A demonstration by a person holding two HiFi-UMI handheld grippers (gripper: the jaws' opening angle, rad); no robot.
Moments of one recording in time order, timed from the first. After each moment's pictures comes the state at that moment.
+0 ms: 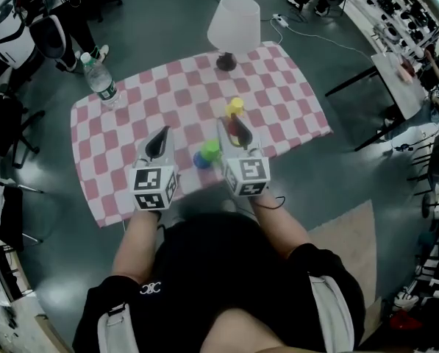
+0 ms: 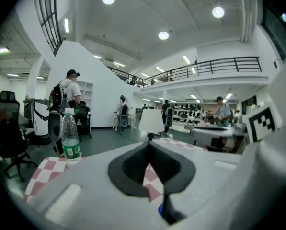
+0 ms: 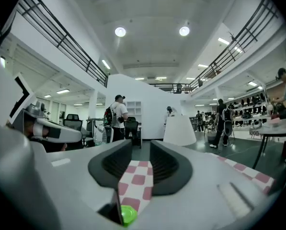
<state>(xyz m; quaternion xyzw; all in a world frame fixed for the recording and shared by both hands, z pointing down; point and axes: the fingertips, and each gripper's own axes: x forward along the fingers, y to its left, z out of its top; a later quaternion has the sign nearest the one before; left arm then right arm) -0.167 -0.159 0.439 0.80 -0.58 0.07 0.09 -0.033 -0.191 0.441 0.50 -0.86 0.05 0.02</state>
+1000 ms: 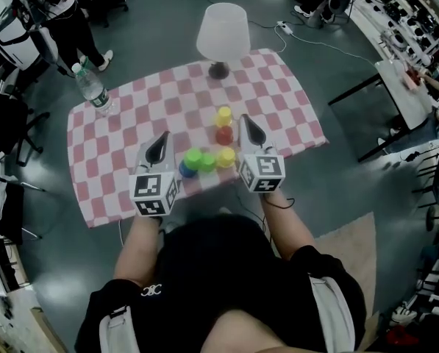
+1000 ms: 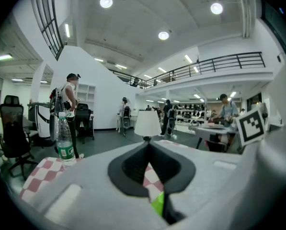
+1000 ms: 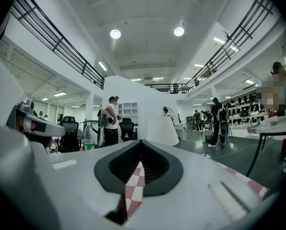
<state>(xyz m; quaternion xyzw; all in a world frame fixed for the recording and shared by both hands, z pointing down) -0.119 -0.169 0.425 0.79 -0.61 0.07 0.08 0.059 -0.233 0.439 0.51 -0.86 0.04 0.00</state>
